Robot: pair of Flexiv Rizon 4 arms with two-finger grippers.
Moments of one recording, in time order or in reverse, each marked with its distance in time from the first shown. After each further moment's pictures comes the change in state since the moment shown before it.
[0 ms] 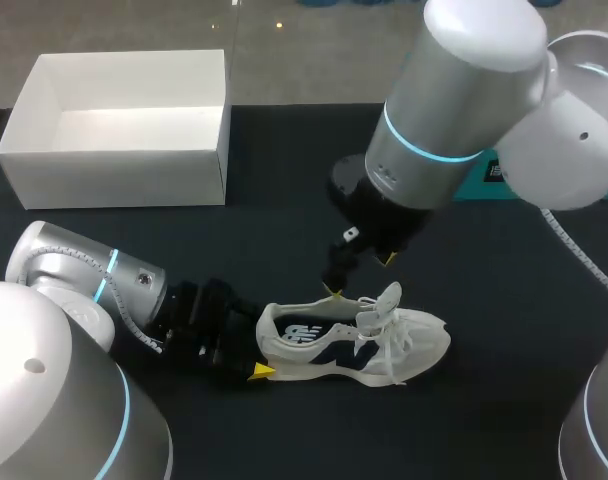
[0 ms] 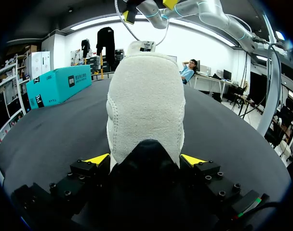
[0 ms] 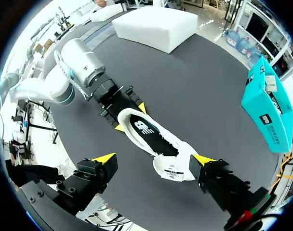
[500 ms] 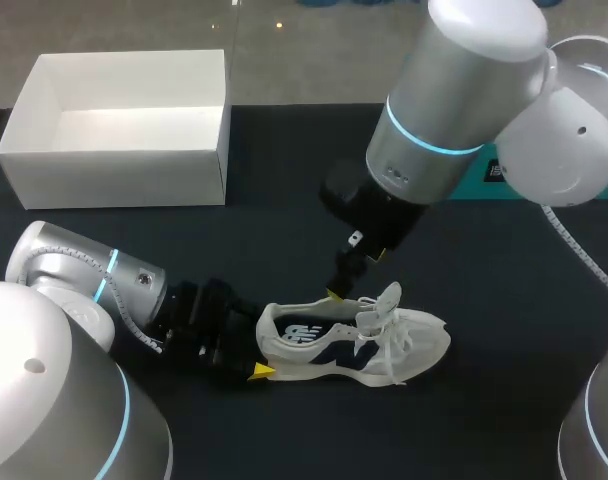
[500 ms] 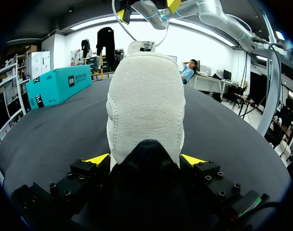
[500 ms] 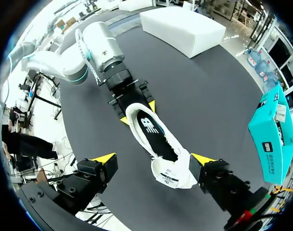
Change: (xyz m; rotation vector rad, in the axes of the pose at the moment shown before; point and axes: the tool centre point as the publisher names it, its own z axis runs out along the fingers) left arm 0.000 0.000 0.000 0.000 0.000 0.000; right arm 0.000 0.003 0.003 0.005 0.045 -0.239
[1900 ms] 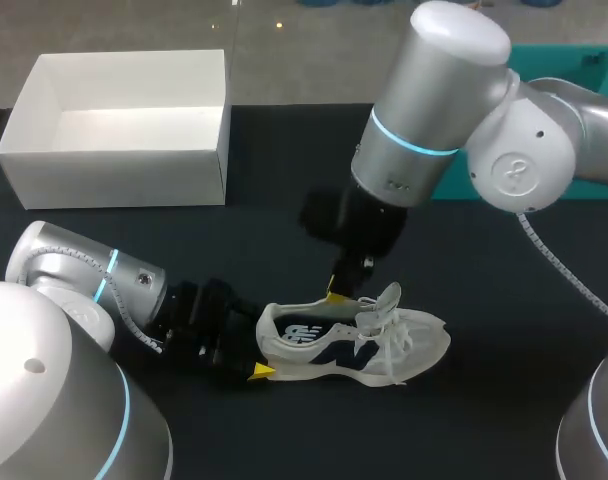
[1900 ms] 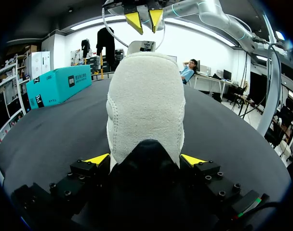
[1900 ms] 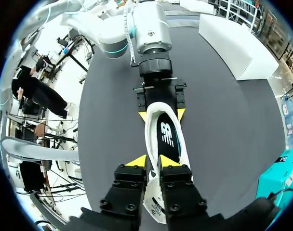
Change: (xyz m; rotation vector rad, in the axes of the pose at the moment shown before) left arm 0.000 0.000 0.000 0.000 0.000 0.000; right arm 0.004 0.009 0.054 0.001 0.197 -0.395
